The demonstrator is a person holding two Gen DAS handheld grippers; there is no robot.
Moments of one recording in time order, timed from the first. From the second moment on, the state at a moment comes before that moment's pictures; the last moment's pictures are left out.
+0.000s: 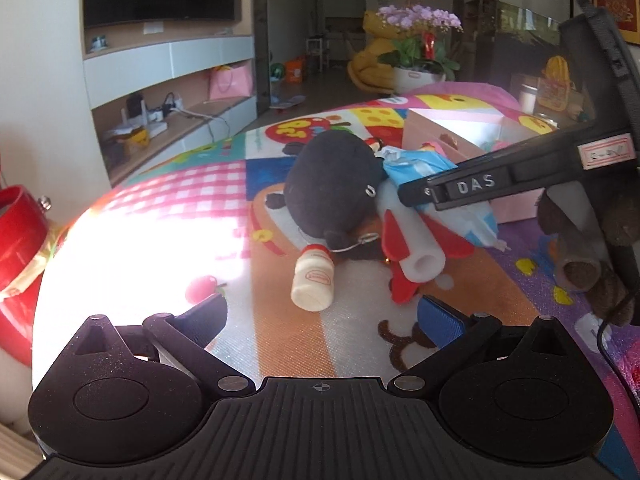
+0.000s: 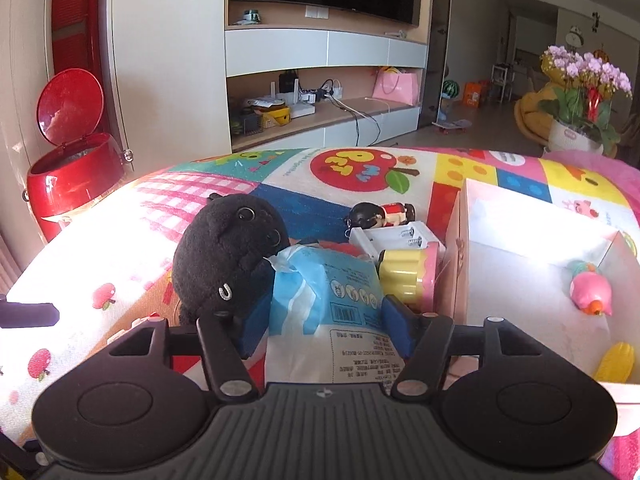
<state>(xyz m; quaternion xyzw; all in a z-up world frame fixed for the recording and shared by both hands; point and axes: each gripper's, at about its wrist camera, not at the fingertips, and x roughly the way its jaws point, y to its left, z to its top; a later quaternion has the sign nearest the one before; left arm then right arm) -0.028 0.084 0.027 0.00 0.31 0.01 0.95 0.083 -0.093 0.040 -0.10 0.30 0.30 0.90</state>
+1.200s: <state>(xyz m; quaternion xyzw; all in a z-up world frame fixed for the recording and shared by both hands) 0.004 0.069 0.032 0.08 0.31 0.05 0.95 0.007 -0.265 0.021 -0.08 0.37 0.16 0.91</state>
